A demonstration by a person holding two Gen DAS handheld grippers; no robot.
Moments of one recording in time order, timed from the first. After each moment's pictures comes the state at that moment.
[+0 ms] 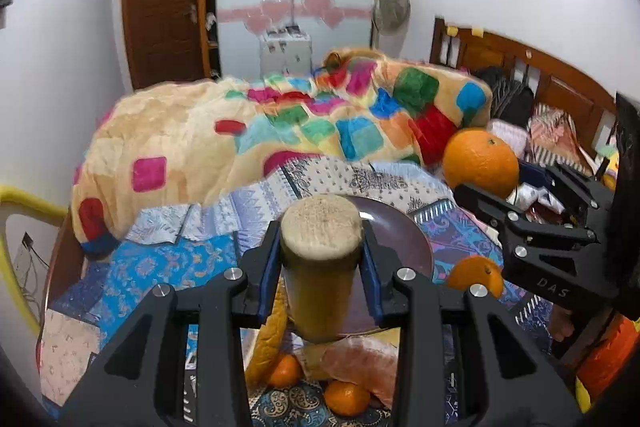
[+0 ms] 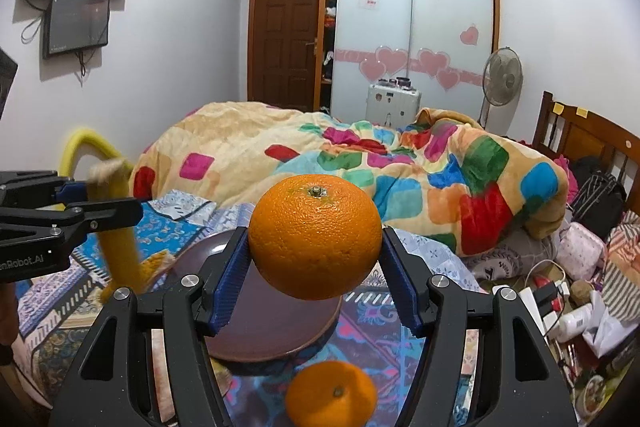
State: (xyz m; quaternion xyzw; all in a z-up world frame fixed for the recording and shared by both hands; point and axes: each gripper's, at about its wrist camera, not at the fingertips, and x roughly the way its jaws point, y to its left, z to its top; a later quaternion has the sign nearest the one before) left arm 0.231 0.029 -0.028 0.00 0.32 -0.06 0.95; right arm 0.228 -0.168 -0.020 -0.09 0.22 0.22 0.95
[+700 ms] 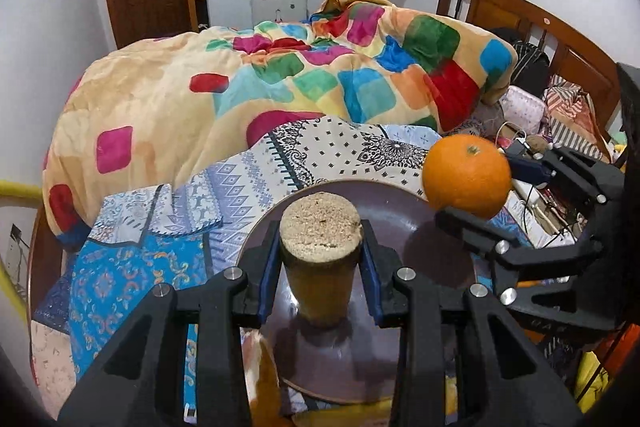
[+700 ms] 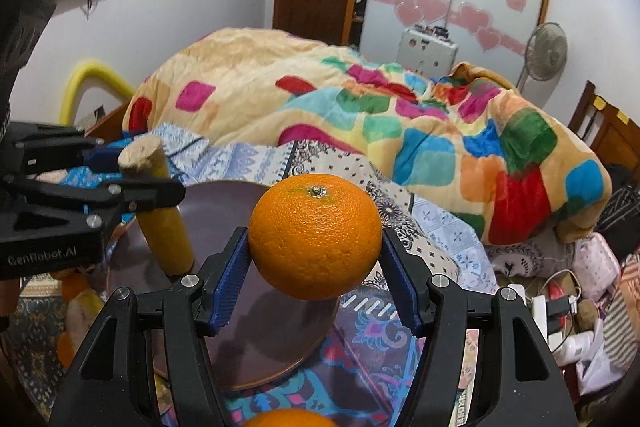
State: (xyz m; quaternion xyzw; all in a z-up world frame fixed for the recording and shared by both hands) left arm 0.326 0.026 -0.069 0.00 0.40 -0.07 0.91; right arm 0.299 -0.144 -0.054 -0.16 0.33 0.26 0.89
